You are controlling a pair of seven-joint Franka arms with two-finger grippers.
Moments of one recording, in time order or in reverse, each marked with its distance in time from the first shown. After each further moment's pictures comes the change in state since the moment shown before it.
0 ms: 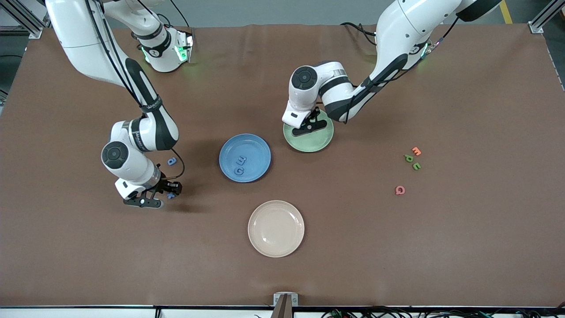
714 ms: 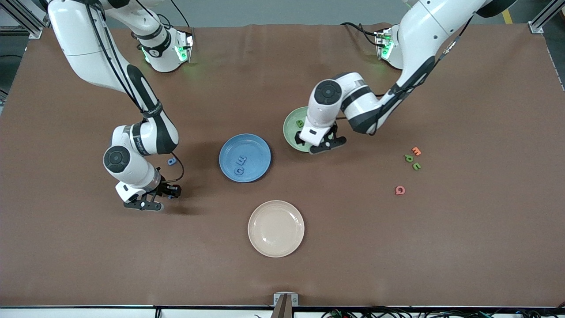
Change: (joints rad) left arm 0.176 -0.054 0.000 0.018 0.006 -0.003 0.170; right arm -0.013 0.035 0.002 0.017 -0.011 0.016 0.000
